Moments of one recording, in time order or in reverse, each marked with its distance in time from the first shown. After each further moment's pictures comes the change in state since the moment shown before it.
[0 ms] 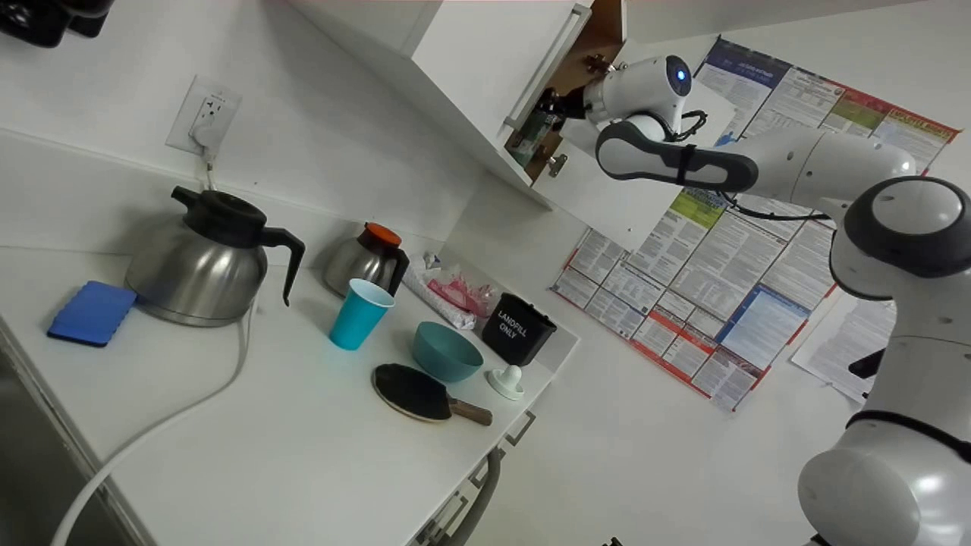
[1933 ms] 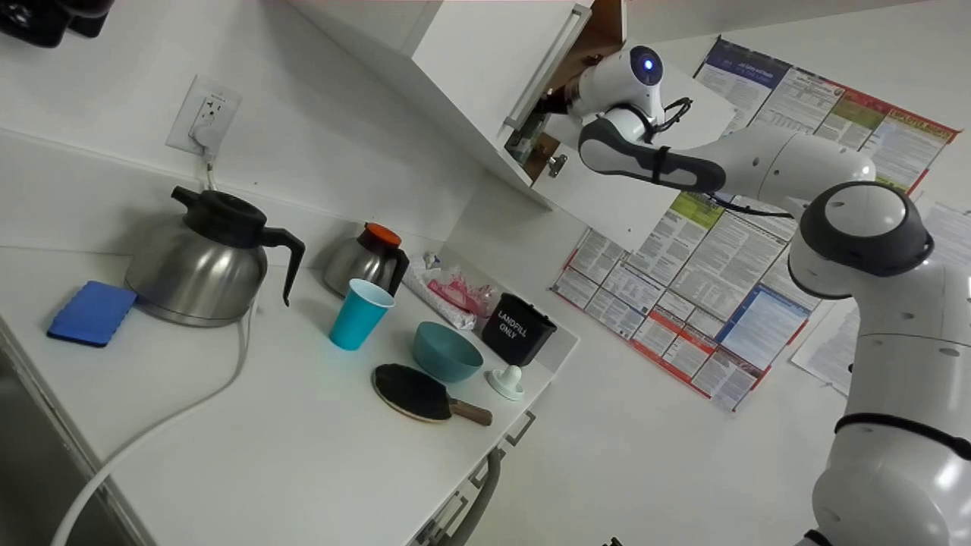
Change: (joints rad) arm 0.168 0.129 -0.110 0.216 -0.215 -0.176 0.200
